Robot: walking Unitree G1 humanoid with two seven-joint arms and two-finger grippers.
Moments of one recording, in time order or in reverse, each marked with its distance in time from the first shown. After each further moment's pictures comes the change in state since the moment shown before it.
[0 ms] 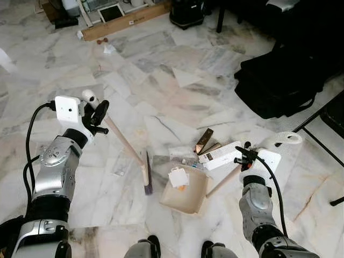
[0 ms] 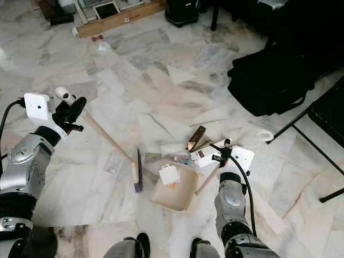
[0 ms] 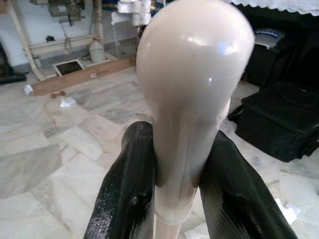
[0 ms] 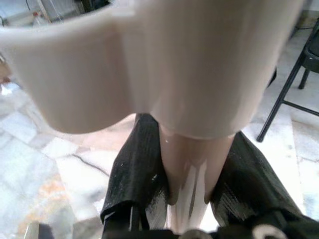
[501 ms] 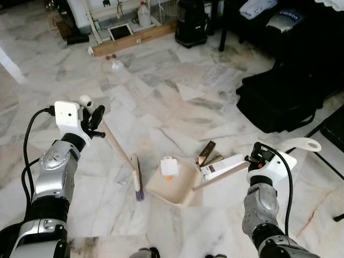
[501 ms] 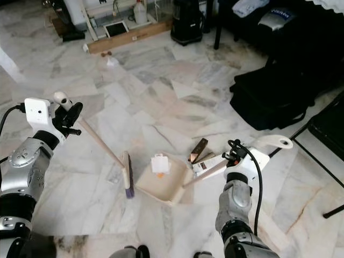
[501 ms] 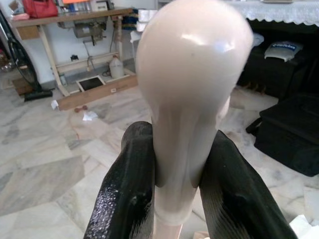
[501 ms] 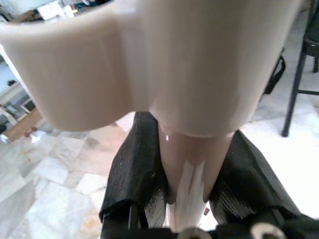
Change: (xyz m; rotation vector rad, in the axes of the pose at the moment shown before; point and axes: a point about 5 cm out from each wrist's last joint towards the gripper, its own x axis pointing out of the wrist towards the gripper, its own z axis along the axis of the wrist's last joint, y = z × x) left arm -0.004 0.007 -0.011 0.031 0.022 0.042; right arm 0.001 -0.009 0.001 0.226 -0.006 -0.054
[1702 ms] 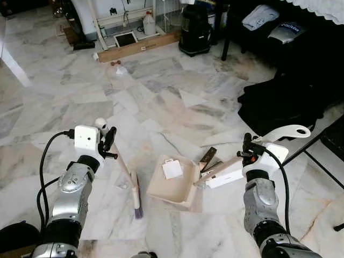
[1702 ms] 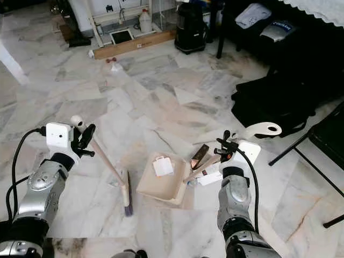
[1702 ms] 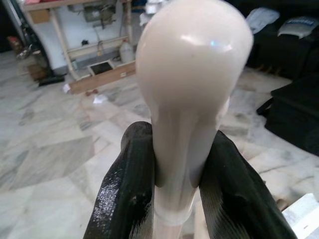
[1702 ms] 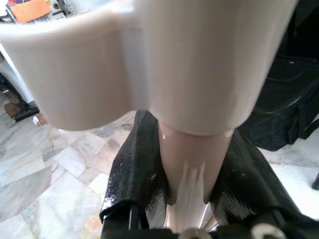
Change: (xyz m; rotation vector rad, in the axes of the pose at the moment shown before) left arm -0.033 -0.032 -0.042 0.036 0.077 0.042; right arm 0.006 0.013 0.013 -0.133 -0.047 0.170
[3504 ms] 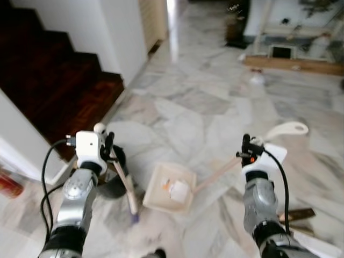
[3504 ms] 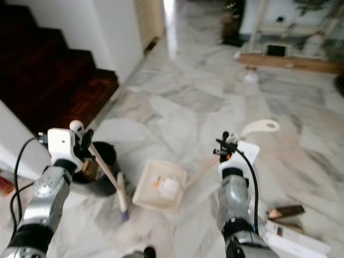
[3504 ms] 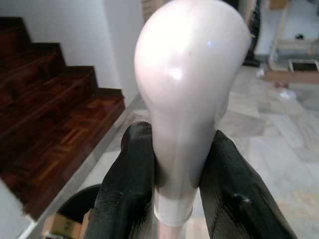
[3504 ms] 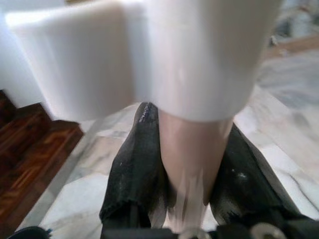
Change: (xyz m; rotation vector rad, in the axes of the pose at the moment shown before) left arm 0.001 -0.017 -0.008 -0.034 0.017 0.041; right arm -0.002 -0.001 -0.004 0.008 0.023 0.002
